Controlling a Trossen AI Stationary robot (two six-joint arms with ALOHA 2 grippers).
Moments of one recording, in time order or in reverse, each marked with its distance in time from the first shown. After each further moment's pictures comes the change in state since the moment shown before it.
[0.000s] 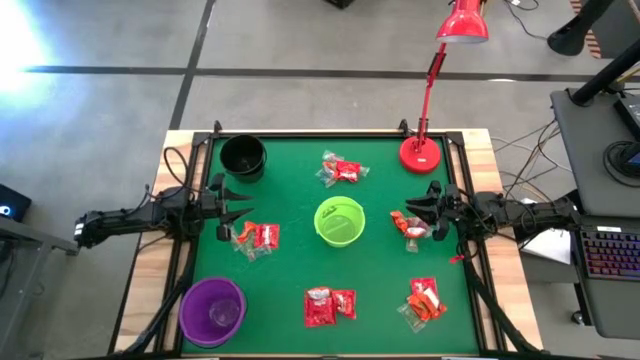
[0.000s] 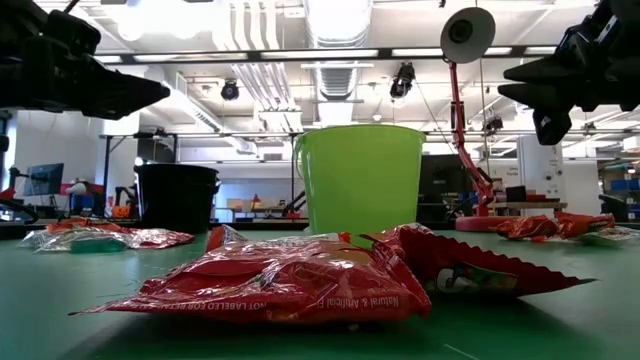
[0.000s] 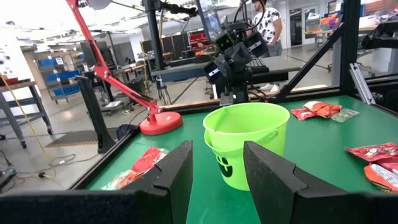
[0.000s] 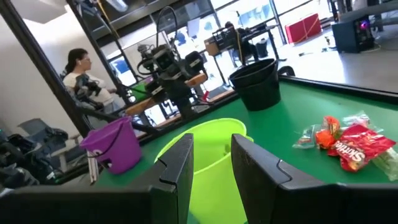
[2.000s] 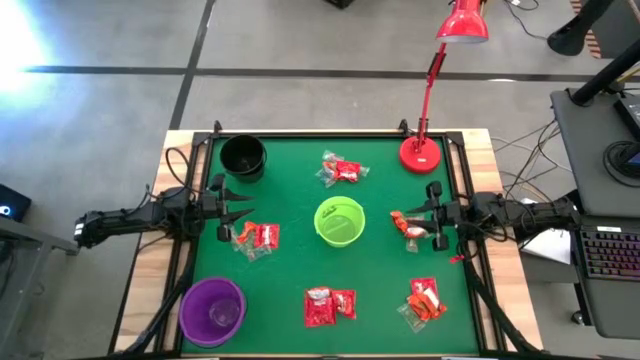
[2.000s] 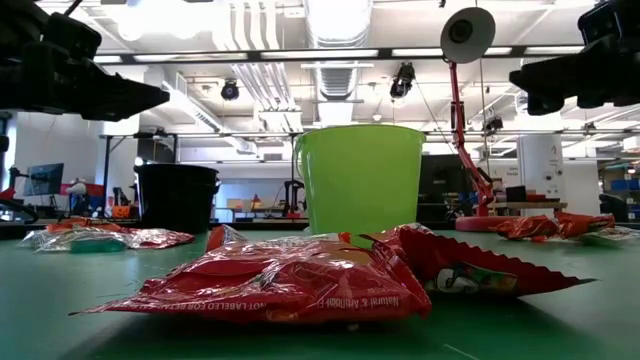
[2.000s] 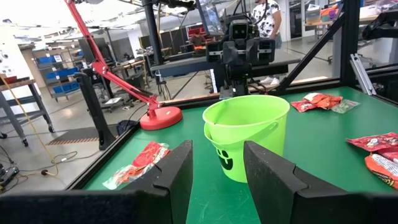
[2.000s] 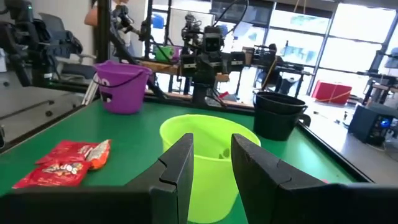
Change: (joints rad) left arm 0.000 0.000 0.000 -0.026 0.000 0.020; right arm 0.000 -0.001 0.000 -0.015 -0.191 -0.556
